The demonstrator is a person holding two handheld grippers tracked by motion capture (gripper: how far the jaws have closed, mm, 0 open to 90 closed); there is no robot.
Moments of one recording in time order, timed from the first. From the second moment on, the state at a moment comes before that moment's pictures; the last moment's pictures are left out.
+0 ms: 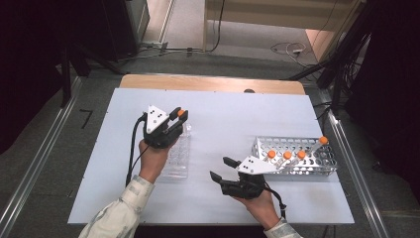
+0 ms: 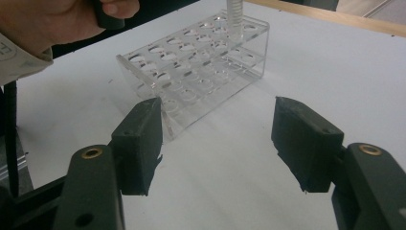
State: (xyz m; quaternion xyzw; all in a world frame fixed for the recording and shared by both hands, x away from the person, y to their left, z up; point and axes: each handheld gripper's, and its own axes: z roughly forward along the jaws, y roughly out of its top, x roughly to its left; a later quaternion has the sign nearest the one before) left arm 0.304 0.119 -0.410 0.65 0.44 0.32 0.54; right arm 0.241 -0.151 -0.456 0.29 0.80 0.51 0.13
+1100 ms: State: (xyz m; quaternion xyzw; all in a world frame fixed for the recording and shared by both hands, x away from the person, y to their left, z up) left arm 0.297 0.122 -0.428 0.67 0.46 0.29 0.51; right arm 0.240 -0.151 -0.458 0.29 0.80 0.50 0.14
